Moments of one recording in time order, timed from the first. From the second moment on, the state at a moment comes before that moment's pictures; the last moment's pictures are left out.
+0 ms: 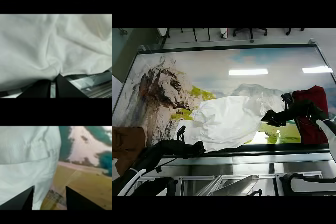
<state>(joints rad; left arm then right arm) -0.34 -1.03 0.34 -2.34 0.79 1.49 -0.18 -1.50 0.87 2.32 -1.08 -1.90</state>
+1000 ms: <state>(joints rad) -0.22 -0.79 1.65 -1.95 1.06 1.49 -0.21 -1.06 1.76 2.41 -1.11 -1.82</state>
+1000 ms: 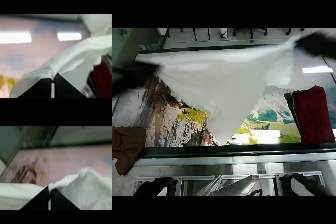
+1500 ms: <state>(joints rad) -0.05 -0.85 2.11 -1.93 1.02 1.52 -0.26 -0.85 2.01 2.40 -1.14 -1.76</state>
